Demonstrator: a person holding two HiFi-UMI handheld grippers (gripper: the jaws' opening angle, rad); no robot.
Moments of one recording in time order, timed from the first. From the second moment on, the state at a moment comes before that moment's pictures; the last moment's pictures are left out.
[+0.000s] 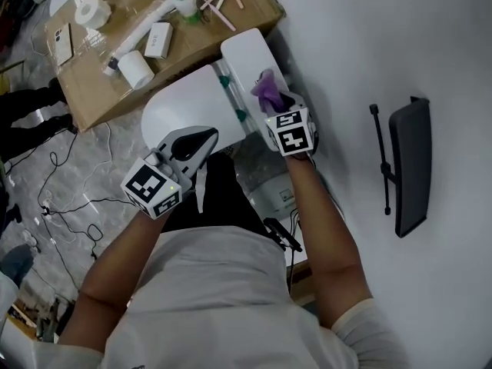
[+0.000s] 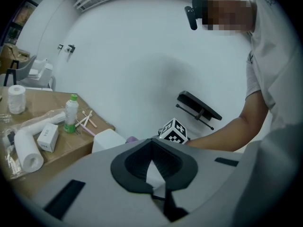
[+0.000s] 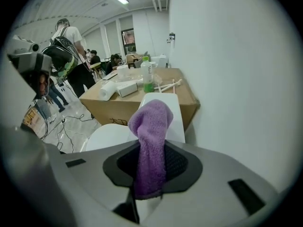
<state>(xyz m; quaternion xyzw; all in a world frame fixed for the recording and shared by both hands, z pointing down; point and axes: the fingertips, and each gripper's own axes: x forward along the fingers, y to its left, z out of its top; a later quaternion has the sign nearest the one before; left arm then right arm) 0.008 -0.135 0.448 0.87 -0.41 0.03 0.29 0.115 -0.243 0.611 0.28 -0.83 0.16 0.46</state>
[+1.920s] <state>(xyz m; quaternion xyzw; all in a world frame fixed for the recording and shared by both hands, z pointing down) 0.052 -0.140 0.418 0.90 -0.35 0.06 0.24 0.212 -0.186 0.640 0.33 -0.80 0.23 0.44</state>
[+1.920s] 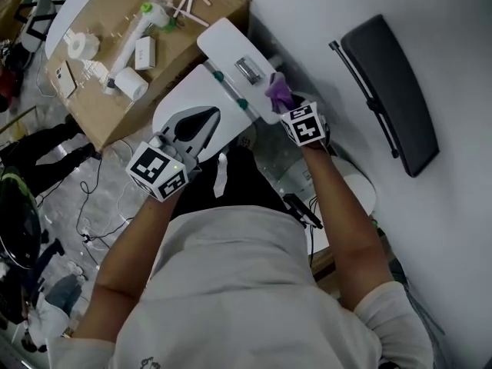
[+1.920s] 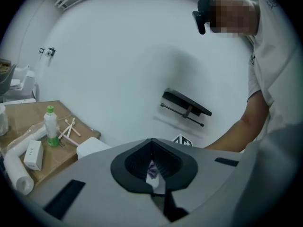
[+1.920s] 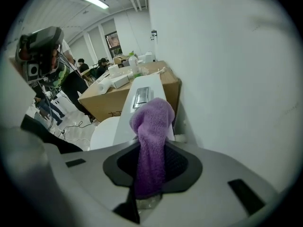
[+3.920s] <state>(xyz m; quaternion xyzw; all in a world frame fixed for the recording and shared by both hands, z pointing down) 0.042 -0.084 0.502 0.96 -0.19 0.12 0.15 0.167 -0.019 0.647 0.57 -0.74 0.28 0.22</state>
